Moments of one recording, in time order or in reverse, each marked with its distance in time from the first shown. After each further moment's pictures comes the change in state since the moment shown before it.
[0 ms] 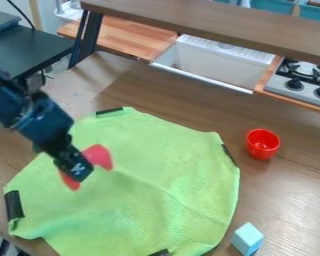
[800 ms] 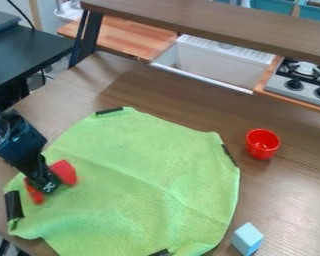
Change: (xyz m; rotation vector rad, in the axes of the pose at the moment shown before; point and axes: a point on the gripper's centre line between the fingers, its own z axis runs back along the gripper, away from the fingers) arm -0.038 0.043 -0.009 0.199 0.061 -0.018
